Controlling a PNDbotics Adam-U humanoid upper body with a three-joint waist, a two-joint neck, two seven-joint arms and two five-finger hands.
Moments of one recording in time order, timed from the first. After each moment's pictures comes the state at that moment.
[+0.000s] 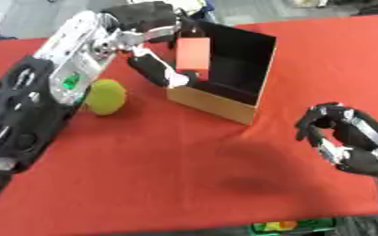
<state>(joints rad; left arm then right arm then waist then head) -1.06 0.20 -0.45 -1.20 -0.86 -0.21 -0.45 -0.10 -0.18 -0.10 -1.85 0.07 -0.29 0.69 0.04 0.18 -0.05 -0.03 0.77</state>
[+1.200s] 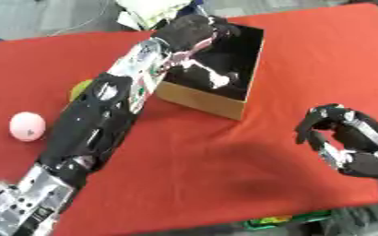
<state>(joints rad) -1.07 0.10 -0.36 -1.07 -1.05 -0.27 -0.19 -0.11 -0.18 -0.09 -1.84 0.07 -0.29 0.71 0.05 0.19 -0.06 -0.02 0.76</state>
